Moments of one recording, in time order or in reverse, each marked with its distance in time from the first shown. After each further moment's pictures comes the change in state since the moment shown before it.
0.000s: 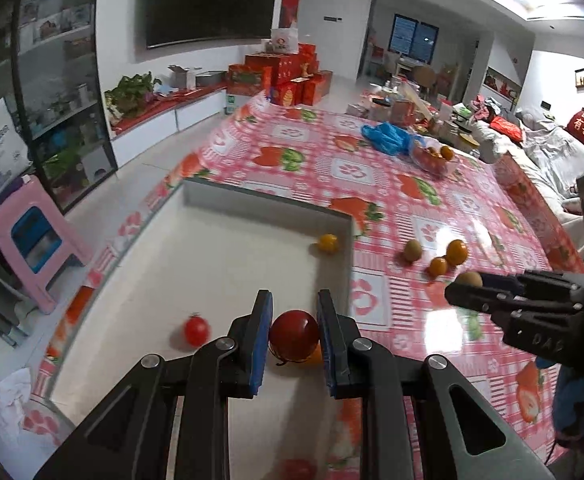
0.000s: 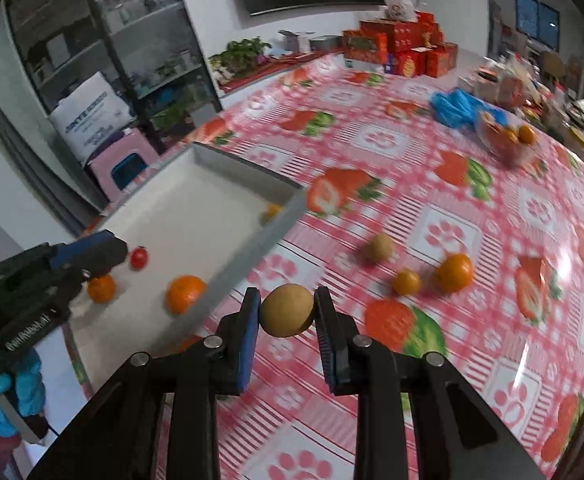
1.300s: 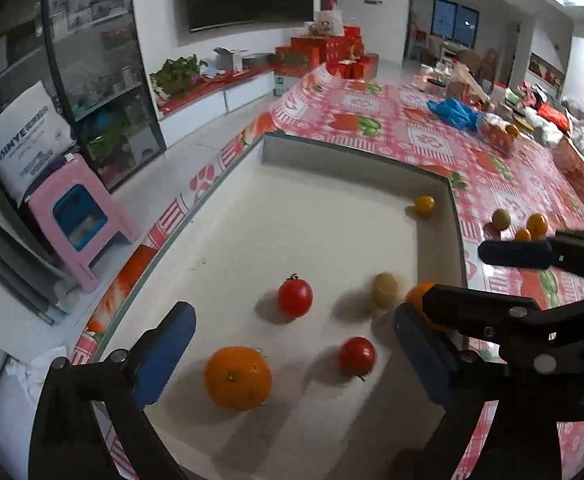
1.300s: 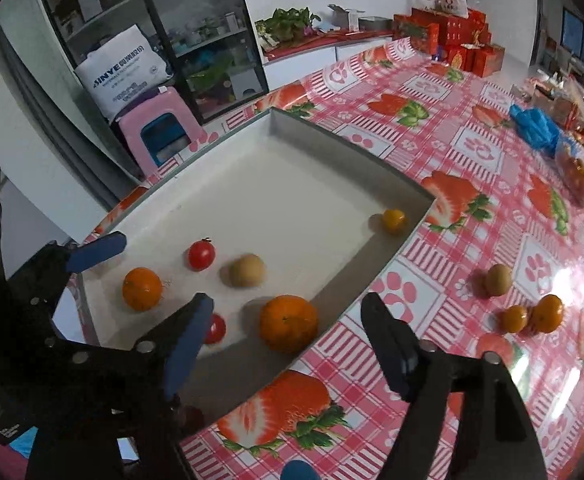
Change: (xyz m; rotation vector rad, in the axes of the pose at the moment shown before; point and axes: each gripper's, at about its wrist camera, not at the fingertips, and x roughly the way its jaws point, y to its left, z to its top) left arm 0.022 0.044 -0.029 -0.015 0.069 0.176; right arm 0.052 0.080 0.017 -0.118 0.105 0.048
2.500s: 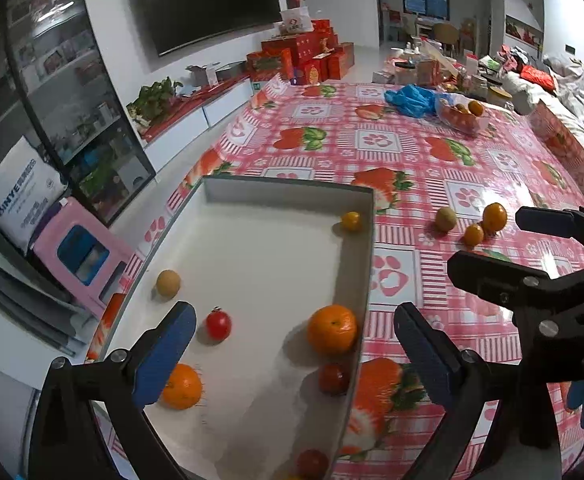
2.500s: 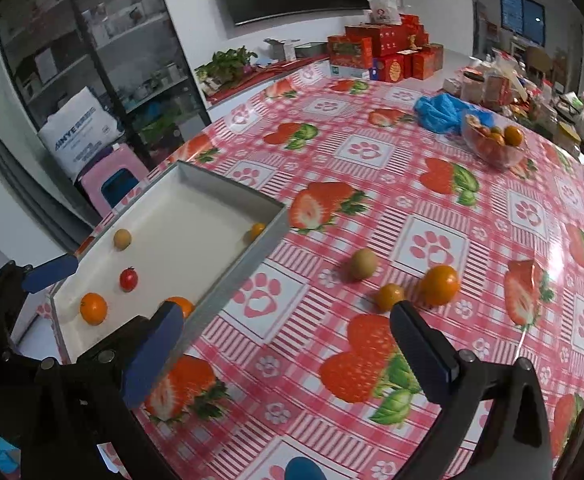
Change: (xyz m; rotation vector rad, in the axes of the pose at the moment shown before) left arm -0.029 -0.083 0.029 0.147 0.004 0.037; right arm -0.058 -0.095 -0.029 0.180 -0.138 -0.084
